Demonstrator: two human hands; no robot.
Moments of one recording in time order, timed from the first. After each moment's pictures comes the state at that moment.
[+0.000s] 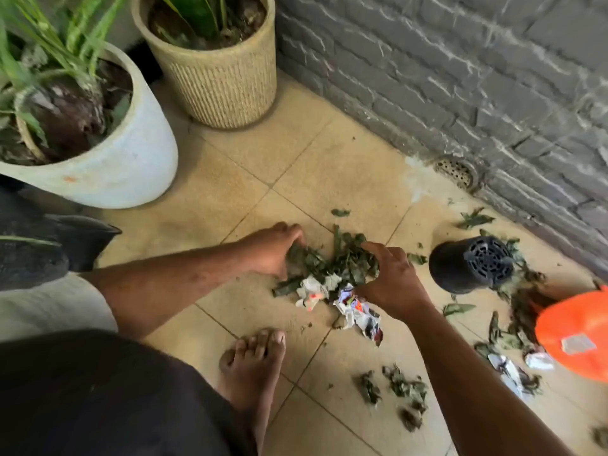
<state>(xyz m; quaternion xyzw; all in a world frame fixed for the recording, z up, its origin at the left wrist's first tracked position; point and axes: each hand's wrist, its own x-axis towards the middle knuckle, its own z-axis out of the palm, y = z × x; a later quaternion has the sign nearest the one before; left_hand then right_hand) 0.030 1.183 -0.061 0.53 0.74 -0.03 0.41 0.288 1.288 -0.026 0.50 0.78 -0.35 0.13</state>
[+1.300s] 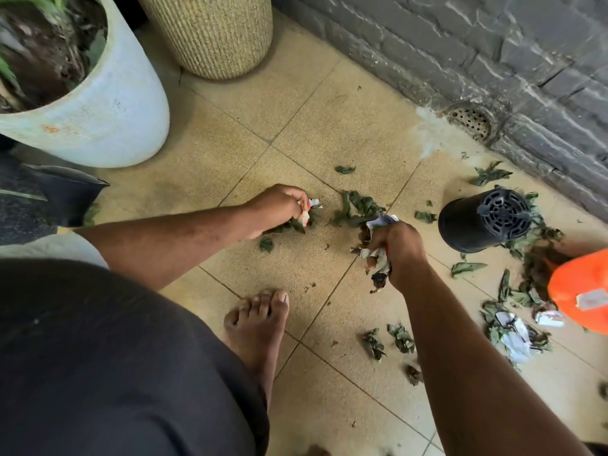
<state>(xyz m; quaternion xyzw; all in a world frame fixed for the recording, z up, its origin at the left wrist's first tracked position) 0.048 1.181 -0.059 0.29 0.72 0.30 0.56 0.283 1.275 -0.046 0.66 0.37 -0.65 -0.08</state>
